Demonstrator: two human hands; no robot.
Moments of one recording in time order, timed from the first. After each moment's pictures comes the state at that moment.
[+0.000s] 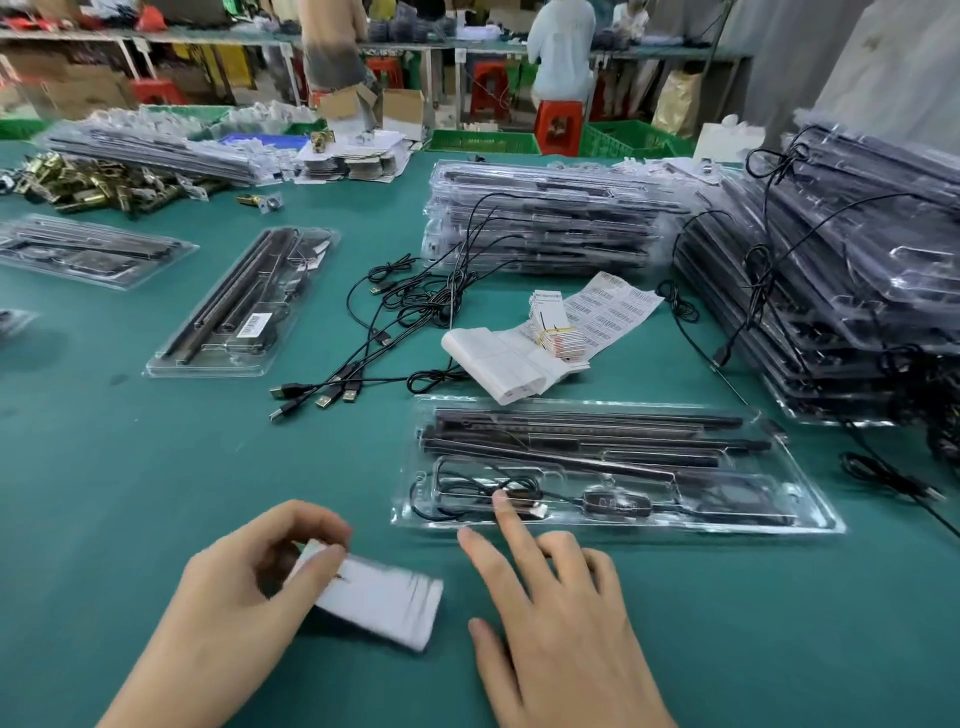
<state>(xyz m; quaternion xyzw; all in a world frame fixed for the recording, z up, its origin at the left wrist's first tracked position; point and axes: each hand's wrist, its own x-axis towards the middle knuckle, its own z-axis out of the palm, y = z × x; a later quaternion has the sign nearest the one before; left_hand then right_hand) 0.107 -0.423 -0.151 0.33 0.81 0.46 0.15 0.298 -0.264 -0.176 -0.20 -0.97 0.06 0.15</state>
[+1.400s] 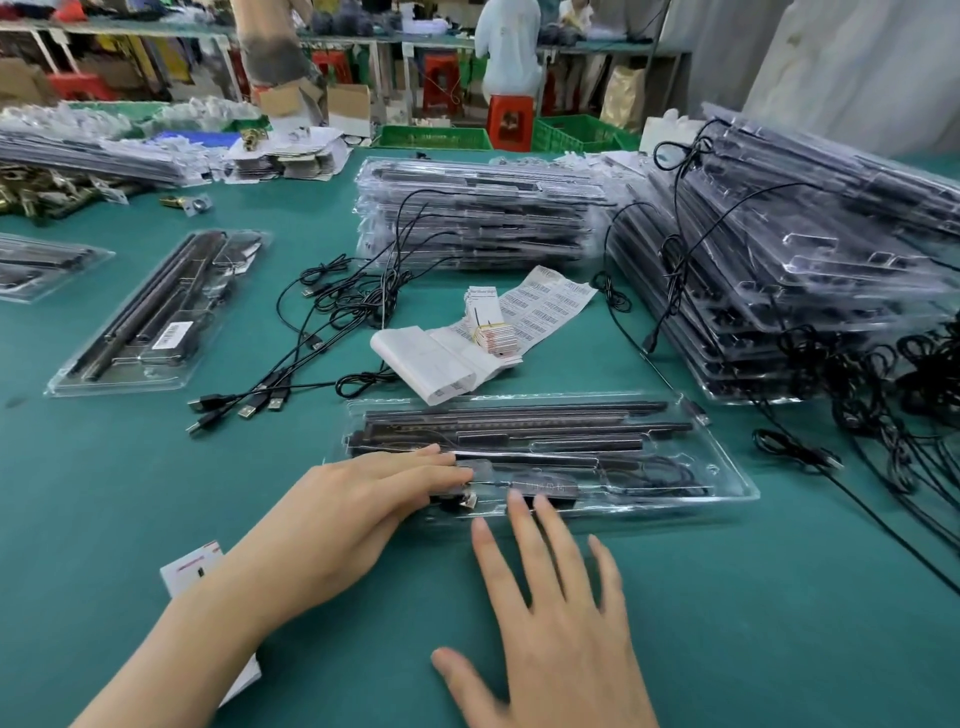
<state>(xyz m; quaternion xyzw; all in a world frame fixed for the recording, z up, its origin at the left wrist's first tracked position) 0.111 -0.313 -0.150 0.70 0.68 0.22 0.03 0.337 -0.253 -0.173 -0.31 -0.94 -0.01 0.12</state>
